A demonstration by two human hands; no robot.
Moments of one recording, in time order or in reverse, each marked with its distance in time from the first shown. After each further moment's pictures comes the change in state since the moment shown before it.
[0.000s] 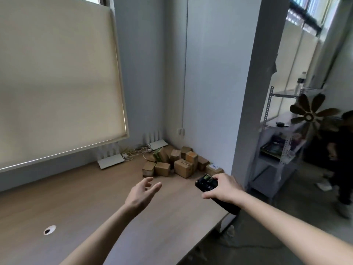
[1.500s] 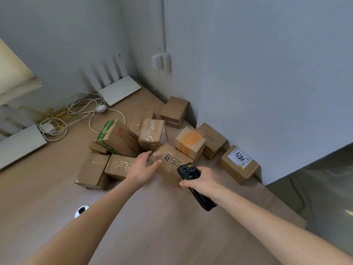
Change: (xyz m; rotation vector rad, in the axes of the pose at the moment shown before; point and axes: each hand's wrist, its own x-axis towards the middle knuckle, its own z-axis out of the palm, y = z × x) left_hand 0.705 -0.158 0.279 0.233 -0.261 -0.317; right_hand 0.704 0.100 0.254 0.383 -0.440 0.423
